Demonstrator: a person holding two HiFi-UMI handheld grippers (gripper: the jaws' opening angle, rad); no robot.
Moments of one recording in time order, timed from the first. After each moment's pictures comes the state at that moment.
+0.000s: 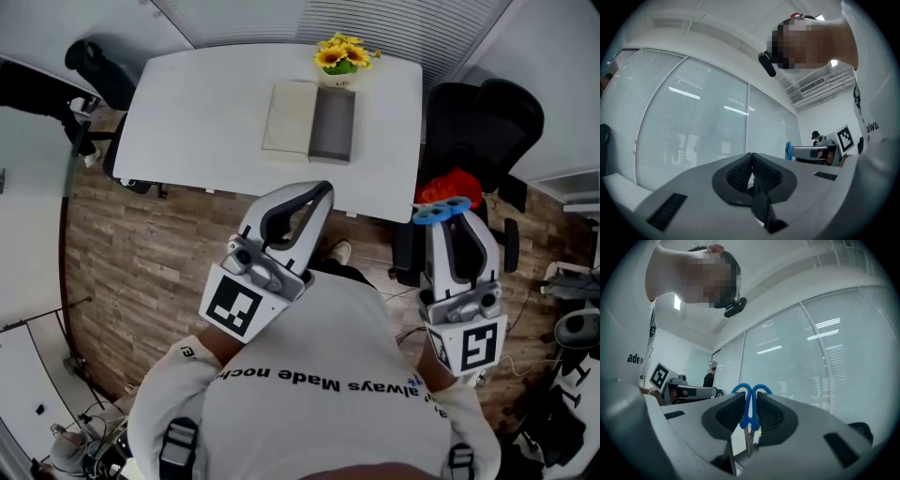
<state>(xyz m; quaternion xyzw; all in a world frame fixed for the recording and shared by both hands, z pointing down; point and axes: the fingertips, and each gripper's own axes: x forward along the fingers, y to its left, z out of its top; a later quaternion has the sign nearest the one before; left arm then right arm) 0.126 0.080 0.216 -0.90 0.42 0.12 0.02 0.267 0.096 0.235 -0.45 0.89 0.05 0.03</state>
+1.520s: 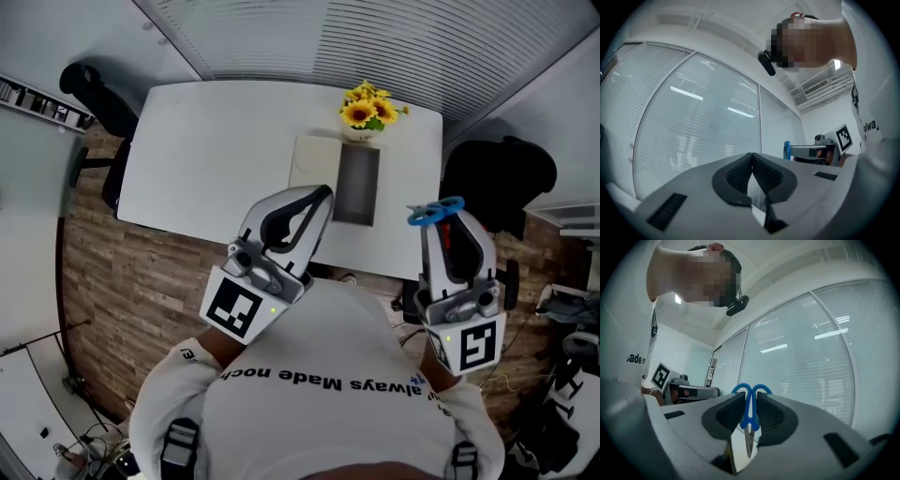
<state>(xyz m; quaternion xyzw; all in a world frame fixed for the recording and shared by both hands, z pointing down) 0.027 -0.071 0.207 -0.90 0.42 0.13 0.03 0.162 -0.057 0.222 -0.43 0.90 0.07 0.02</state>
